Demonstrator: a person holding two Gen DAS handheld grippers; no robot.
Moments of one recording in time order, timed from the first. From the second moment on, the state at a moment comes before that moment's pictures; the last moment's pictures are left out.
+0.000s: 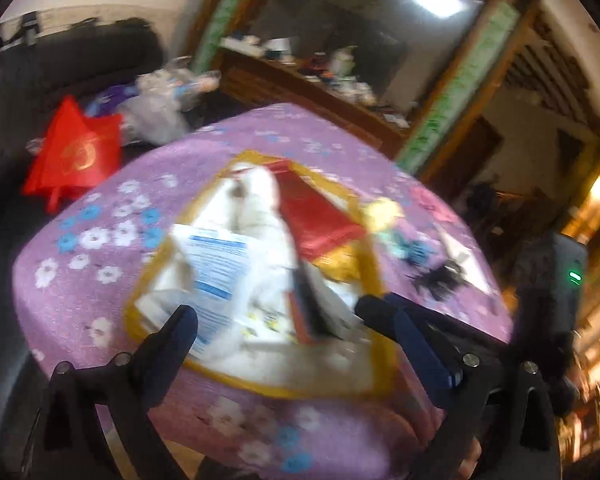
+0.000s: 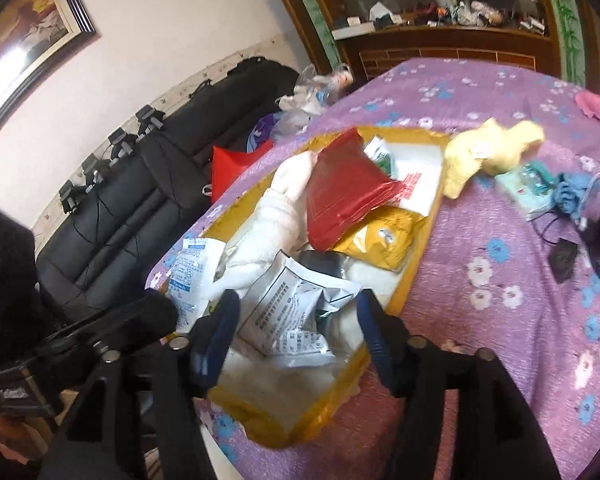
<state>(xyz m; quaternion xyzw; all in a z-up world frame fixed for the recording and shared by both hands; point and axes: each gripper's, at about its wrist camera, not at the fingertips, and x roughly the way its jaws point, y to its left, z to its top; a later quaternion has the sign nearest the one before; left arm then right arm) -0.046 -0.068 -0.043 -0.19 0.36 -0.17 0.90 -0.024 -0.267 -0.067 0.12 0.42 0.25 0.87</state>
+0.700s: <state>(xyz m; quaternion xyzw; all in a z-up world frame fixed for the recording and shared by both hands) -0.003 -0.188 0.006 -0.13 0.35 -0.17 0.91 -0.028 -0.432 -0.108 0.22 0.46 0.09 0.85</state>
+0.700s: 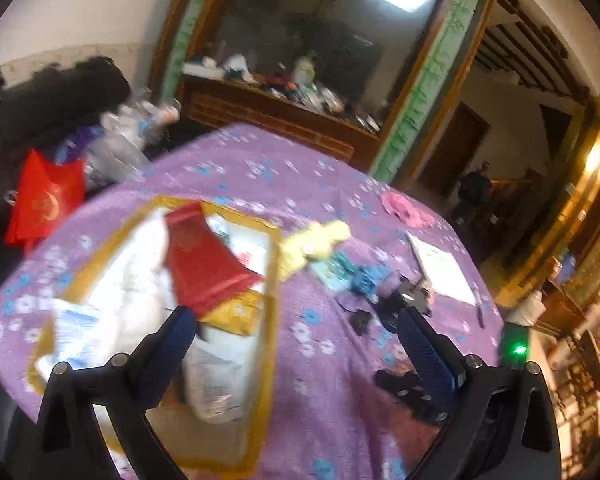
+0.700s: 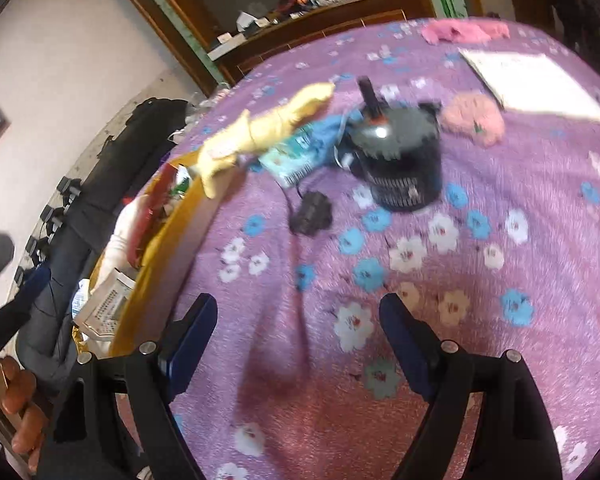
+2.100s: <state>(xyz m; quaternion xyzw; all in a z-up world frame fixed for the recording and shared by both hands) 0.238 -0.346 -0.046 0.09 0.53 -0.21 0.82 0.103 -0.599 -0.108 0.32 0.45 0.00 0.83</state>
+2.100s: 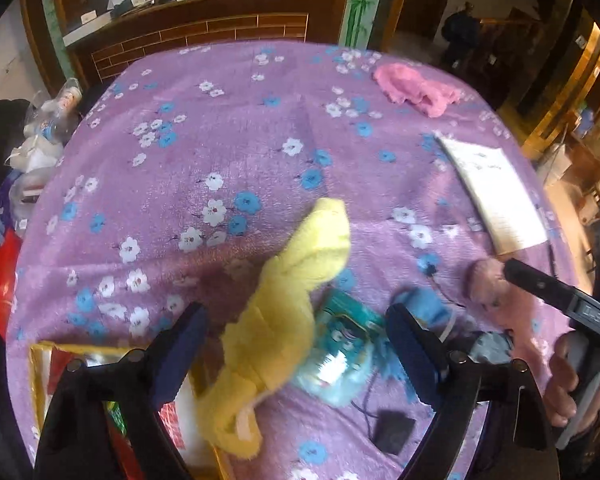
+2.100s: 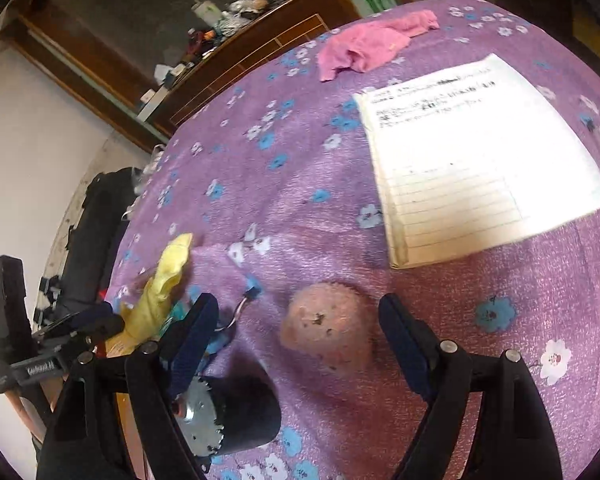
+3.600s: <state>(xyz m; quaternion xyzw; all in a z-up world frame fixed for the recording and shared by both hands) 0.049 -0.292 -0.004 0.08 0.41 -0.11 0.90 0.059 -0.489 -0.043 0.24 0.31 0.17 0.91</state>
